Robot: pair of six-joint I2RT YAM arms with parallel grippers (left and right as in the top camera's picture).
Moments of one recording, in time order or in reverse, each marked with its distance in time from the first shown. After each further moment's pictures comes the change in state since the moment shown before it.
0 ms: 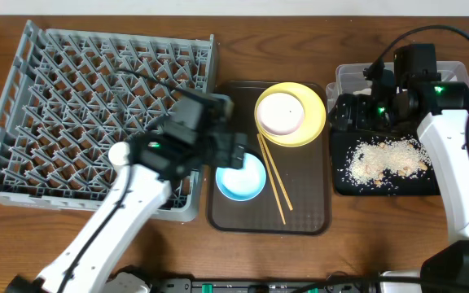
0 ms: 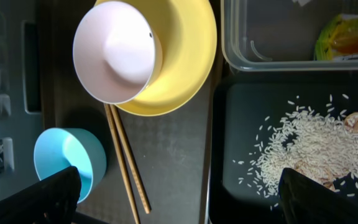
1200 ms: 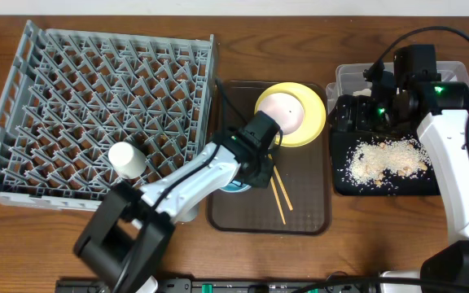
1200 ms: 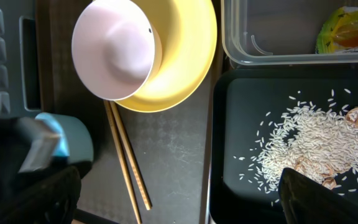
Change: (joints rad) left arm -0.193 0.404 0.002 0.093 -0.001 -0.065; right arm 0.000 0.000 0.000 -0.012 0.000 0.002
